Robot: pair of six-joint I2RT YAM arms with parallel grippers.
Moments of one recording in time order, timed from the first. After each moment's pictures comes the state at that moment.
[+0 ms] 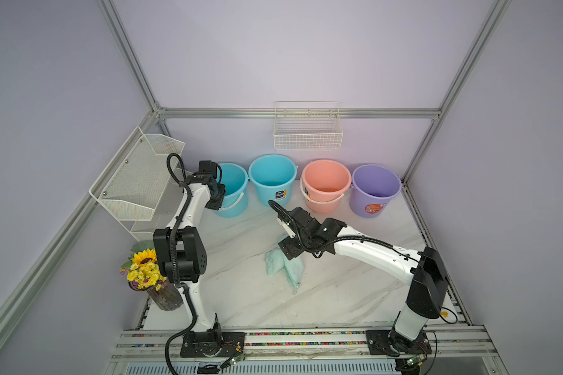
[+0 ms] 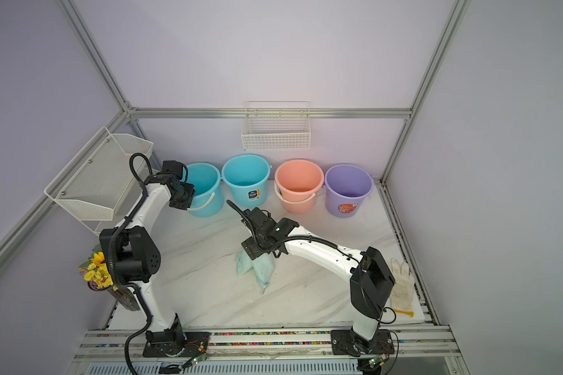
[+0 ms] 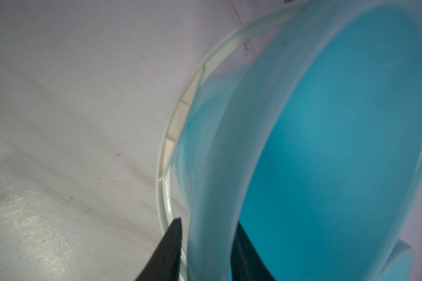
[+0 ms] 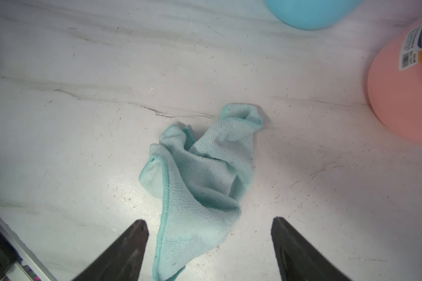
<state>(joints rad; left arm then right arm) 0.07 1.96 1.81 -0.89 -0.09 -1.34 0.91 1.76 1.51 -0.73 0.13 0.19</state>
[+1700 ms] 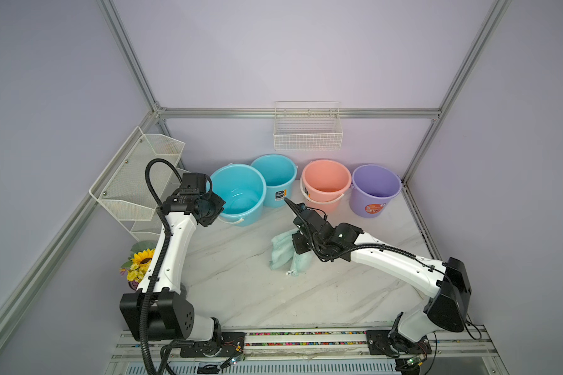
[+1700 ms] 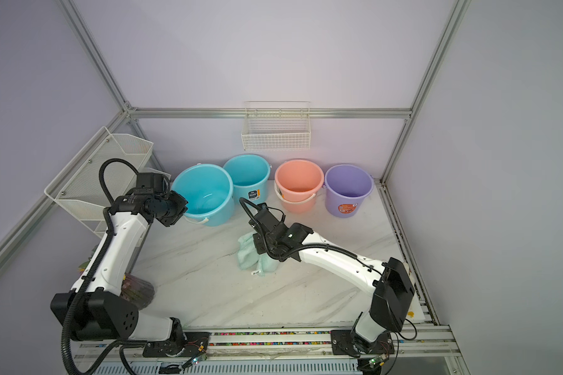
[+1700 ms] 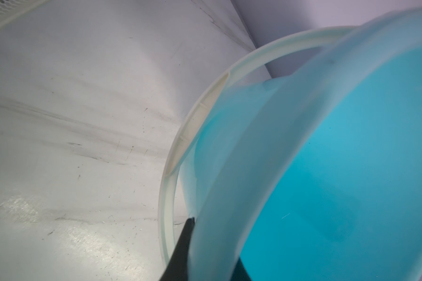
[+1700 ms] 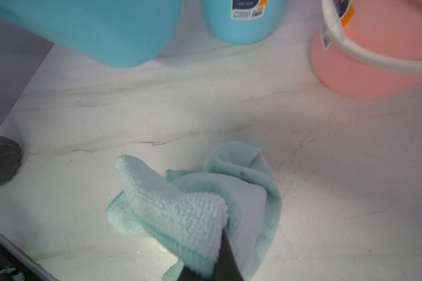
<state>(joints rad) 0.01 1.40 1.47 -0.96 0.06 -0.84 0.93 1.56 1.43 -0.69 0.28 0.46</state>
